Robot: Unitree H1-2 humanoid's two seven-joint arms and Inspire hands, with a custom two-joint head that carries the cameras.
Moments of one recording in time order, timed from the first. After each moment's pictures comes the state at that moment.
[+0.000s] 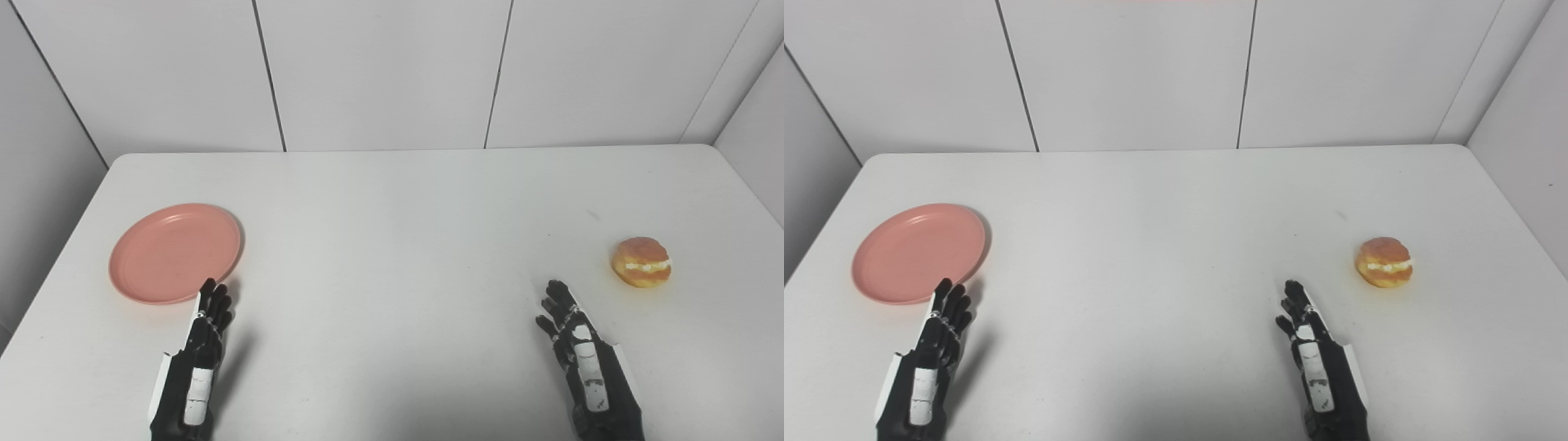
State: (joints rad) left arm 0.17 0.16 -0.04 -0.12 -0.09 -0.25 -0.04; right arm 0.22 0.03 -0.05 -0.29 0.10 0.01 0.11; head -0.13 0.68
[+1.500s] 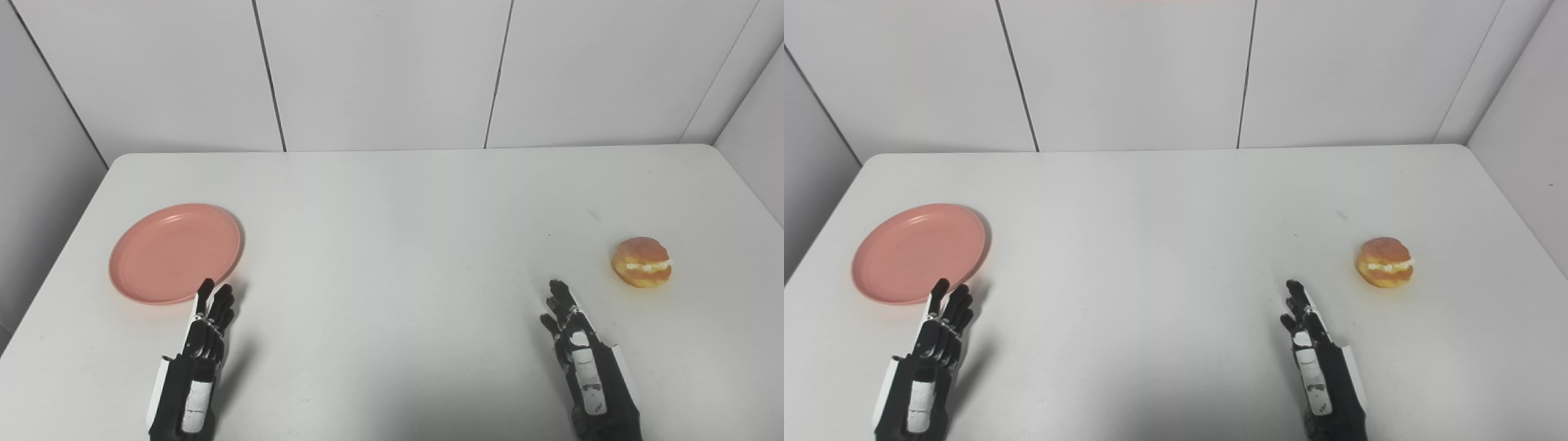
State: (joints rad) left arm 0.17 0.17 -0.04 -0.07 -0.15 -0.39 -0.09; right arm 0.22 0.03 -0.05 -0.25 0.08 -0.07 0.11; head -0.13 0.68
